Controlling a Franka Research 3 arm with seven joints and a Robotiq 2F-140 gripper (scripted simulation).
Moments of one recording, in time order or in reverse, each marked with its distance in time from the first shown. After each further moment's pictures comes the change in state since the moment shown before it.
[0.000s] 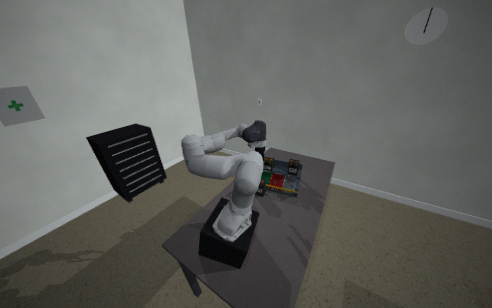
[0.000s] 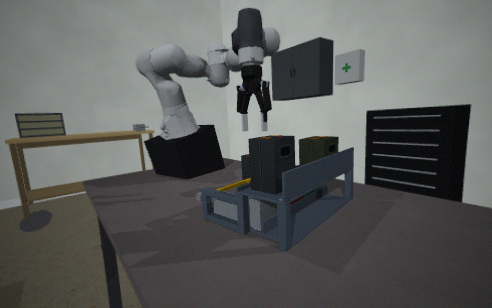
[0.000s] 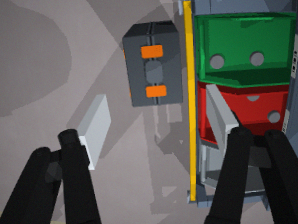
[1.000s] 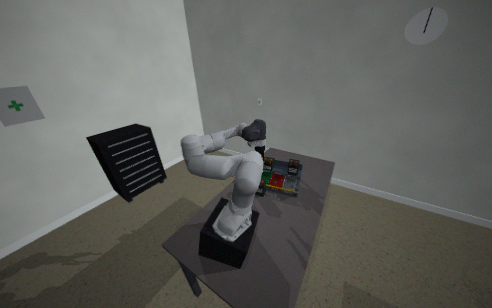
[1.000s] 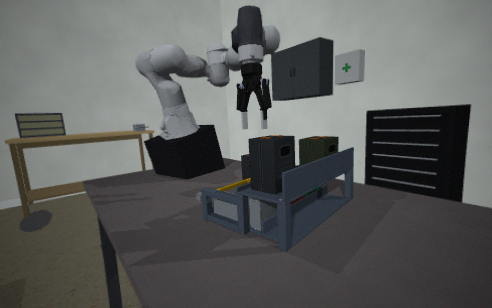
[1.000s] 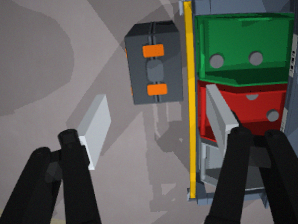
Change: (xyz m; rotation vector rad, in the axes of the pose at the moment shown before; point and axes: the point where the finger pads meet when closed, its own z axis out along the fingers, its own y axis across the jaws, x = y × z) arm 0.001 -0.001 -0.008 0.000 -0.001 -0.003
